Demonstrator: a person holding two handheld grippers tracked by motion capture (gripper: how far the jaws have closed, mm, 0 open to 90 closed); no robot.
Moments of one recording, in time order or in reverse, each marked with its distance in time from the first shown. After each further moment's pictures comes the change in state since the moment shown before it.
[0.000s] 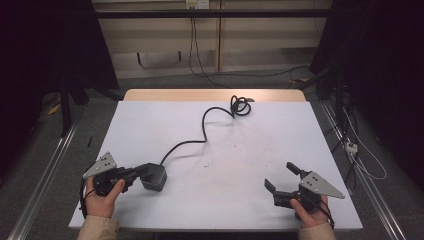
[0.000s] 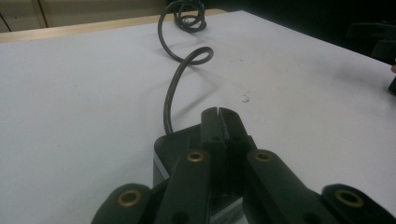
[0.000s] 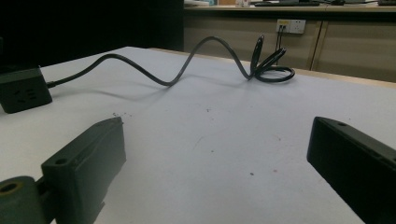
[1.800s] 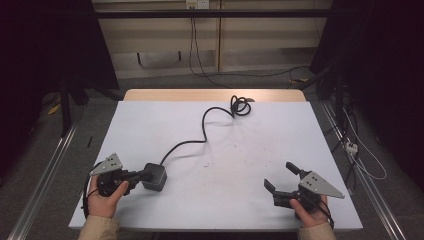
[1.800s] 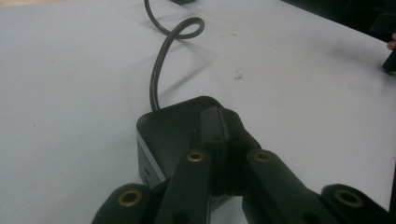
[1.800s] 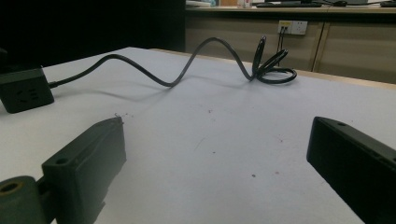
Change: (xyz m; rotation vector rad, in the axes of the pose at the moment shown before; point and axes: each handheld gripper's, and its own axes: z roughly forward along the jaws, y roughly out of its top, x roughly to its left) left arm -0.001 -0.002 0.007 0.104 -0.037 -0.009; right arm 0.000 0.000 0.001 -0.005 0.006 -0.002
